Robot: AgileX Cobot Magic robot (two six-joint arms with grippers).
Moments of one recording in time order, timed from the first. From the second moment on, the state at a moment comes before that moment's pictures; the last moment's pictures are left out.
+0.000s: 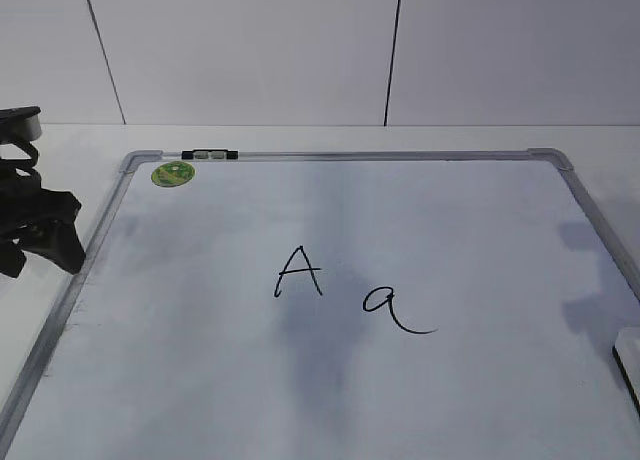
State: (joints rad) left arm -0.09 1.73 -1.07 -0.25 0.80 0.09; right arm 0.03 1.35 -0.74 -0.01 0.98 -0.02
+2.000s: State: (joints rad) left arm -0.09 1.73 -1.07 -0.25 0.78 0.09; right arm 0.03 1.53 -0.74 -0.05 0.87 0.04
